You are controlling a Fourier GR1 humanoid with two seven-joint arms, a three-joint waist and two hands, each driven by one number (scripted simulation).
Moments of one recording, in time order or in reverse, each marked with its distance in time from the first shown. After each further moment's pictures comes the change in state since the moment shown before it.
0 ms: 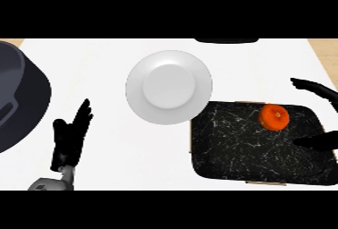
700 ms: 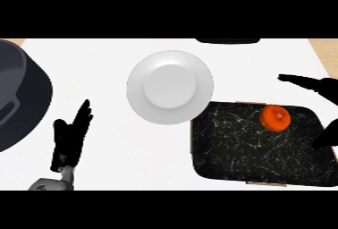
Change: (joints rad) left arm 0.004 -0.010 0.014 0.006 -0.014 -0.019 -0.002; right arm -0.187 -0.122 0.159 -0.026 0.241 0.260 0.304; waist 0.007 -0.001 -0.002
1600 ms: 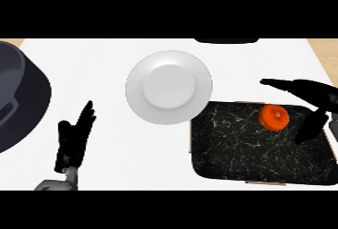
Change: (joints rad) left arm 0.011 -0.061 0.036 -0.004 -0.062 -0.035 0.006; right arm -0.078 0.194 -0.058 0.140 0.280 0.153 0.000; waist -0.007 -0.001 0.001
